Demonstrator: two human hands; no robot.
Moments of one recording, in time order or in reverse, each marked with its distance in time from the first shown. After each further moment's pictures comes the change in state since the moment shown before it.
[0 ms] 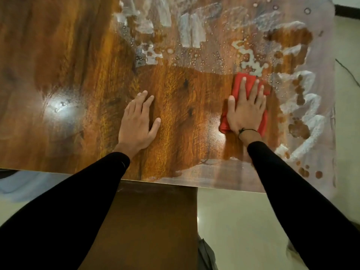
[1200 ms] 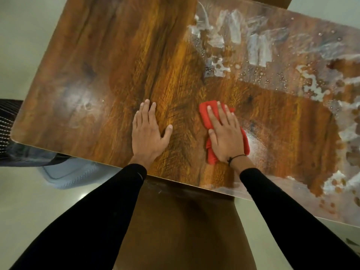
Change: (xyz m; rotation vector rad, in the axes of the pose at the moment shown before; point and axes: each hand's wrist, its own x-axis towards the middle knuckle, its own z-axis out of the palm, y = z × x) left_hand -0.058 -0.133 -0.040 -0.041 0.082 -0.337; right_hand -0.096 -0.196 0.053 -0.088 -0.118 -0.576
